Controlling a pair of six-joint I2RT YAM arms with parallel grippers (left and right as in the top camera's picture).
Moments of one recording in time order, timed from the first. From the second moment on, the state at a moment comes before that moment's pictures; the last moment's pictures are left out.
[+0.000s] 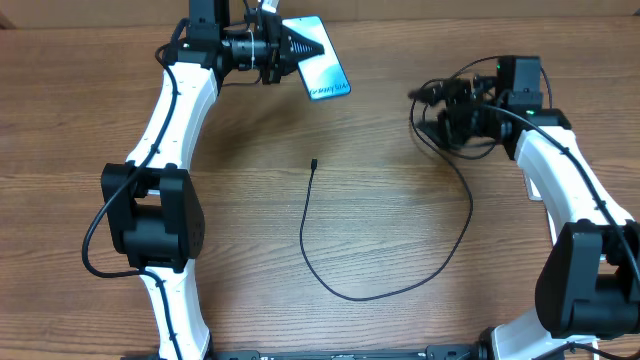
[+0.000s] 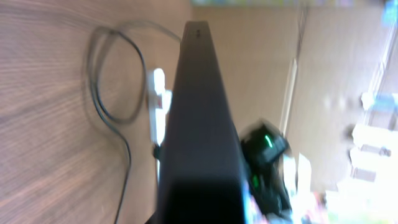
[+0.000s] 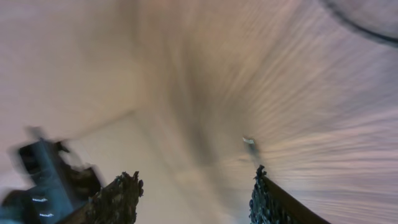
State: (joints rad) left arm -0.12 2.18 1.93 -0.46 1.23 -0.87; right arm -0.03 1.75 1.27 -0.47 -0.76 1.04
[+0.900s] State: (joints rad) left arm 0.05 2.18 1.93 -1.64 1.25 0.25; right arm 0.14 1.75 1.27 -0.84 -0.63 0.42
